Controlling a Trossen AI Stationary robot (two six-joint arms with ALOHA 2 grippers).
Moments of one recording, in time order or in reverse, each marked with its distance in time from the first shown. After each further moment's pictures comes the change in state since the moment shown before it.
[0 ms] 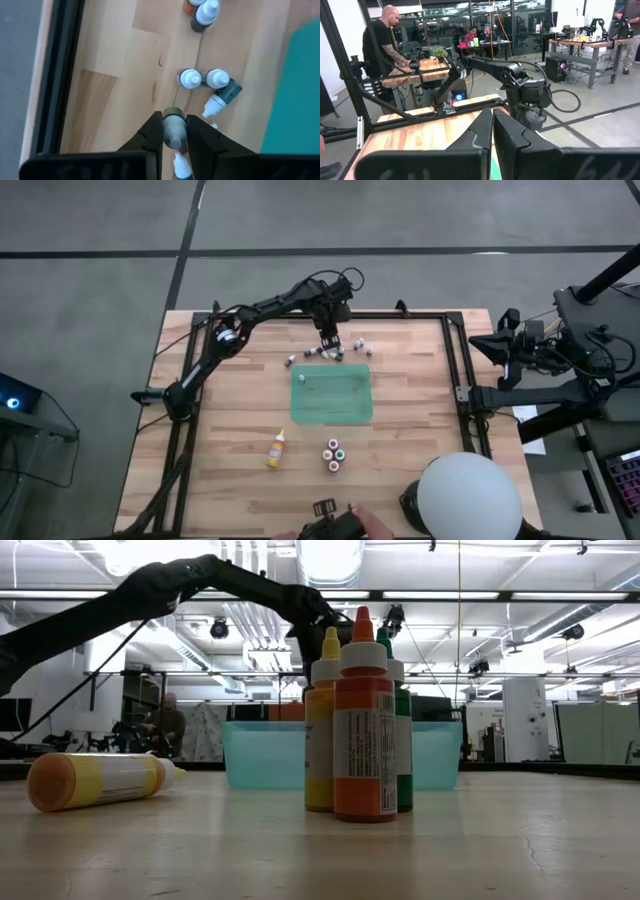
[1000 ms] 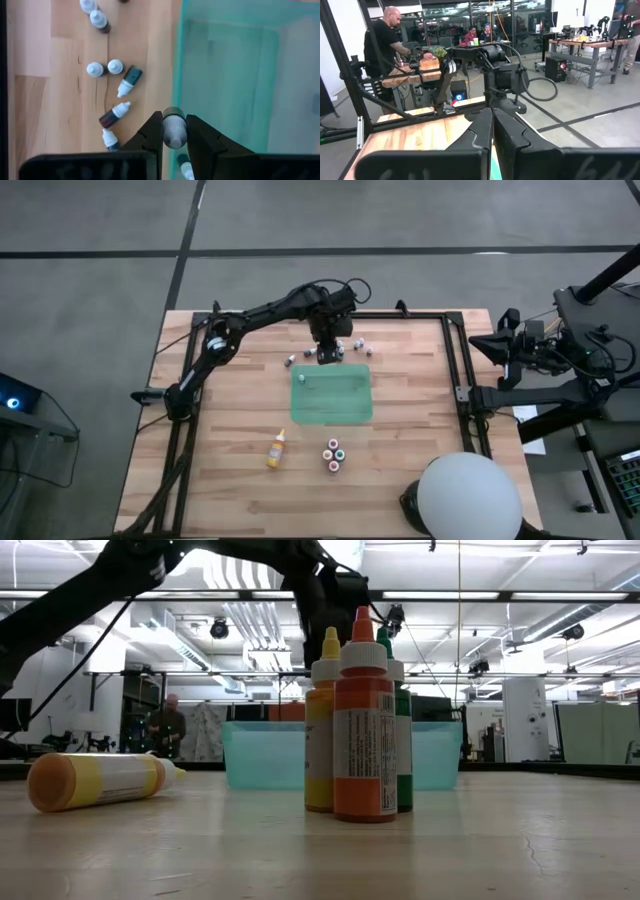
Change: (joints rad) left arm -0.131 -0.138 -0.004 -0.168 0.095 -0.007; right arm 0.000 0.000 0.000 0.000 0.000 0.000
